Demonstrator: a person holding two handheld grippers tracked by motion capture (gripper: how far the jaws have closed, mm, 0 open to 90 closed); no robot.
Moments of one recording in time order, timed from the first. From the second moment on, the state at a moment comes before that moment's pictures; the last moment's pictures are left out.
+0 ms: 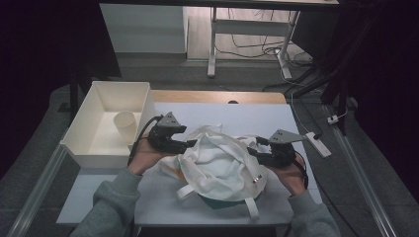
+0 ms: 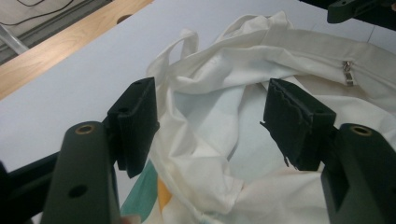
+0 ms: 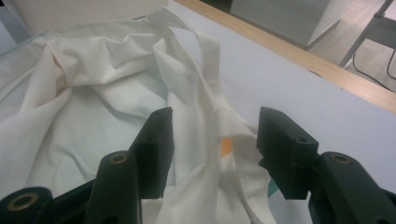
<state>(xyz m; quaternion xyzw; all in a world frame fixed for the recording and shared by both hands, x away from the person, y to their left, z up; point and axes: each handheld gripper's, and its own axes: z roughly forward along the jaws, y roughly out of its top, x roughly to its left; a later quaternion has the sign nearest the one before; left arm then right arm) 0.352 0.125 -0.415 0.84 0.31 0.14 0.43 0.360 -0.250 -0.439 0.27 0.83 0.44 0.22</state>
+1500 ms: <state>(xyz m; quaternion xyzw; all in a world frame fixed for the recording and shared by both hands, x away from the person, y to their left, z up) 0.363 0.206 -0.396 0.79 0.40 0.20 0.42 0.357 -0.249 -0.448 0.27 0.84 0.42 0.22</state>
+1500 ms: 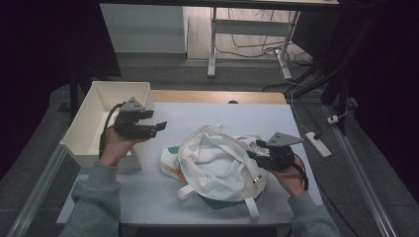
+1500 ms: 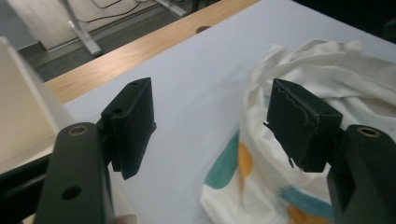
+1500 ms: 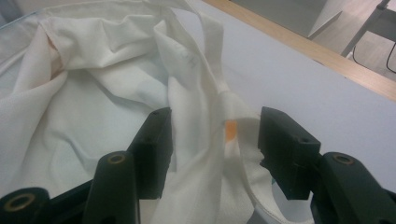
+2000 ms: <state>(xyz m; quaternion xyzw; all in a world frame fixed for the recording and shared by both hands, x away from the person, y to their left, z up) 0.371 0.249 -0.399 0.76 0.46 0.23 0.40 0.357 -0.245 -0.450 0.26 0.84 0.42 0.21</state>
